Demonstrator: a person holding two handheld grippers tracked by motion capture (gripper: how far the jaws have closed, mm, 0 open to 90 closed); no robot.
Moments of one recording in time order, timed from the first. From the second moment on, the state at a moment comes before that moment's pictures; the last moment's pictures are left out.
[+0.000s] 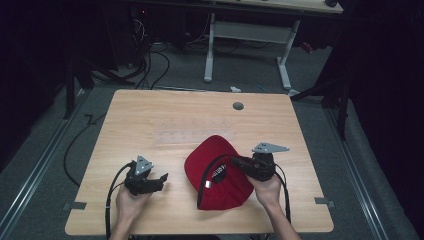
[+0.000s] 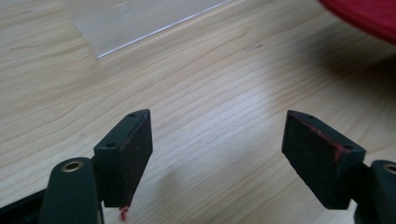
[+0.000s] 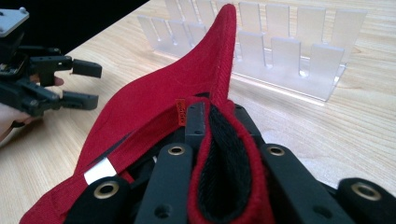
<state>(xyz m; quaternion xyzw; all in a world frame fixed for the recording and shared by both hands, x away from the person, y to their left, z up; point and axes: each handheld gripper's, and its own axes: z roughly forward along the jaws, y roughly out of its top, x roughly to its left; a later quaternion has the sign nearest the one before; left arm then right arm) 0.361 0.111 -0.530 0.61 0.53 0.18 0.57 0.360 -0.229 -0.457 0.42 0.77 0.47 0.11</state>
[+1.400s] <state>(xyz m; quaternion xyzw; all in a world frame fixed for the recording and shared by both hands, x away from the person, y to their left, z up) 0.336 0.030 -0.507 0.65 0.42 0.18 0.61 0.380 -0.219 -0.434 0.46 0.75 0.46 0.11</state>
